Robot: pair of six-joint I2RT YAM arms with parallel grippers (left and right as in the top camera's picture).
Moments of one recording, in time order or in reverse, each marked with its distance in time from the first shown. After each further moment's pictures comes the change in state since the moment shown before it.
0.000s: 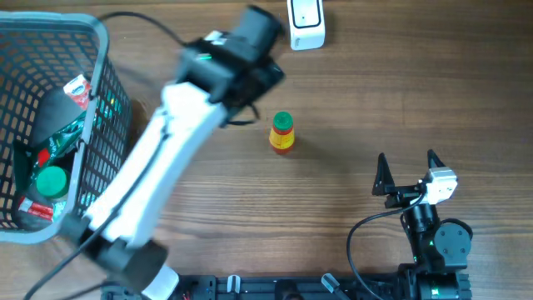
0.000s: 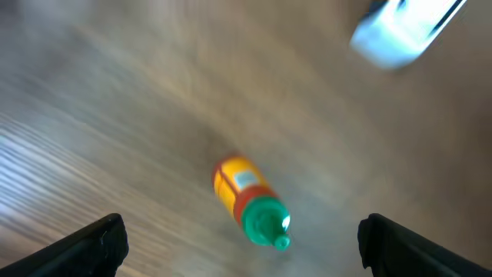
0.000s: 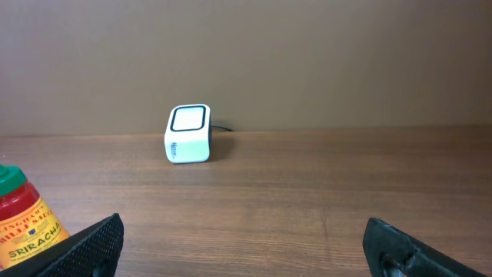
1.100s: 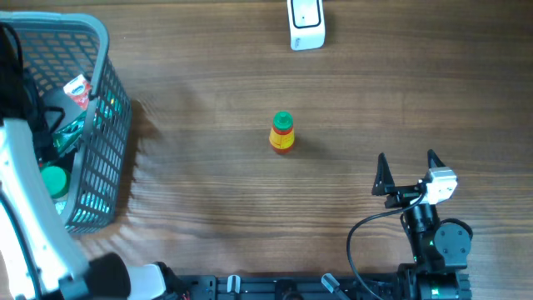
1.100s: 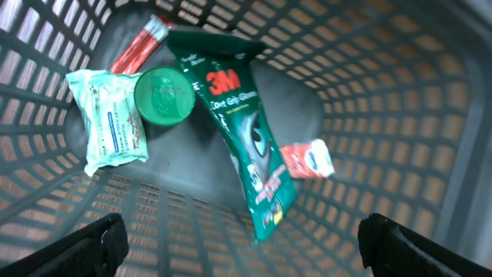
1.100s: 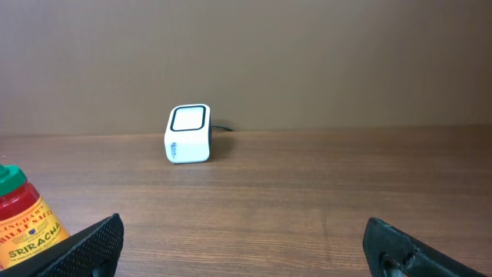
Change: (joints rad) left arm 0.916 -0.173 0.003 -0.206 -0.185 -0.336; right arm 0.000 0.000 0.000 0.000 0.000 0.000
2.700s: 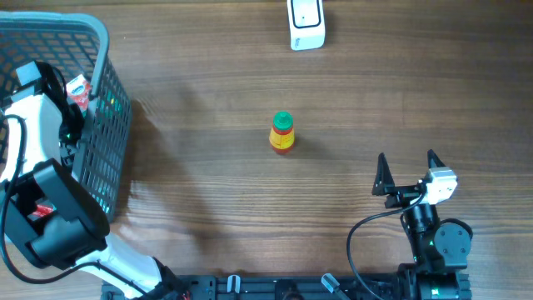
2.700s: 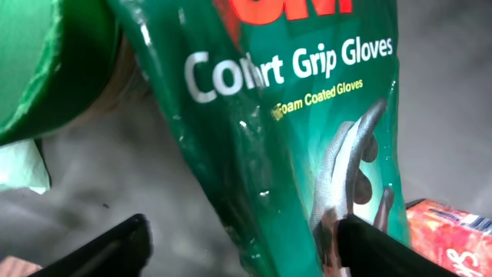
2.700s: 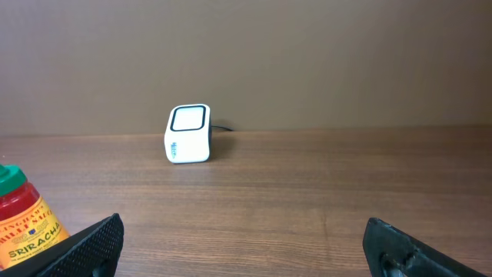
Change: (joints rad) left arm 0.101 0.310 -0.503 0.563 0.194 -0.055; right arm 0.000 0.000 0.000 0.000 0.000 0.000
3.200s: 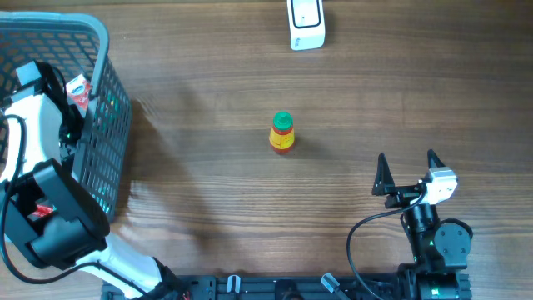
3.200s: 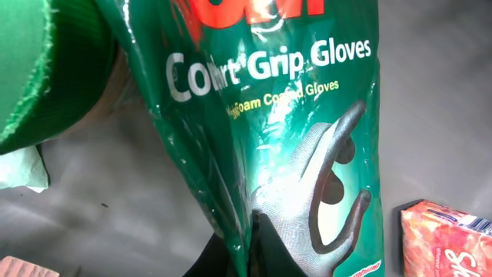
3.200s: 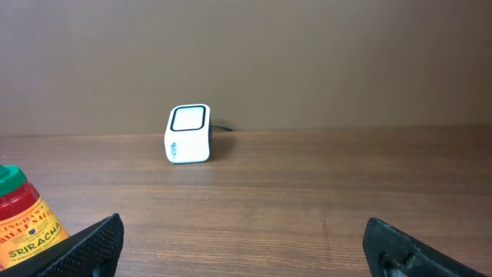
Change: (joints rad) left arm 0.000 0.000 0.000 -0.001 -0.001 -0.001; right arm 0.000 0.000 0.000 0.000 0.000 0.000
